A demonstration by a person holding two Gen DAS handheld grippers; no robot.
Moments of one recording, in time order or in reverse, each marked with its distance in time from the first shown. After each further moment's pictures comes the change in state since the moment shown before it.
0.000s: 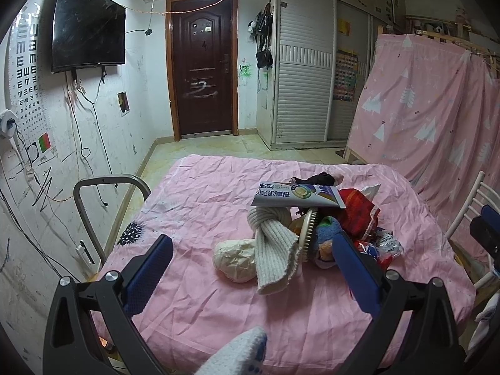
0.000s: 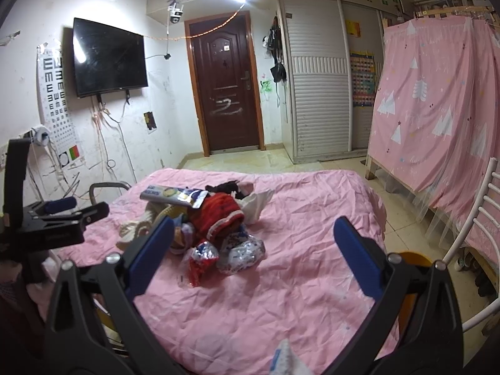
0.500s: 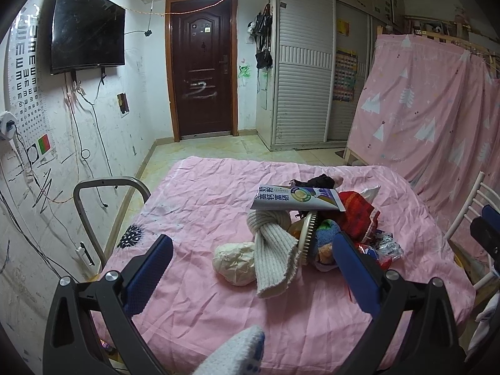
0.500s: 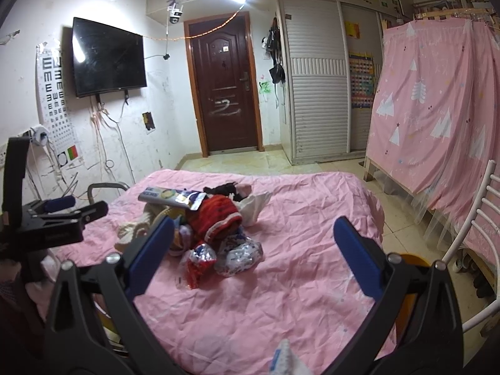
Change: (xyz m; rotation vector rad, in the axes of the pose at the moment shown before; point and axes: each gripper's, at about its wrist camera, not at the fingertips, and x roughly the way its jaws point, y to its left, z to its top) left arm 0.000 -0.003 0.003 0.004 -0.003 0.001; right arm 0.000 0.000 0.002 -0.002 -0.003 -0.009
